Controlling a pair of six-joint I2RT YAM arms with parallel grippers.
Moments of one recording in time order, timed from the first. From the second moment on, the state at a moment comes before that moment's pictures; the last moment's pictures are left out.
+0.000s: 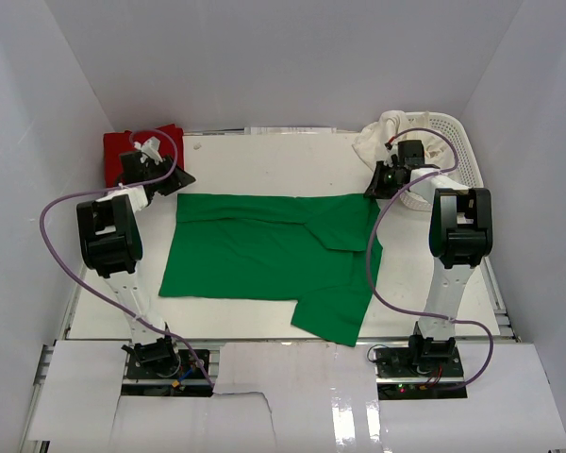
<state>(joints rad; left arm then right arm) 0.21 2.04 1.30 0.12 0.58 -0.35 0.05 2.06 1.44 -0.30 -0.38 0.21</state>
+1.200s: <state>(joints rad) 0.21 2.10 1.29 0.12 0.56 -0.32 0.05 2.07 1.44 -0.29 -0.38 0.20</state>
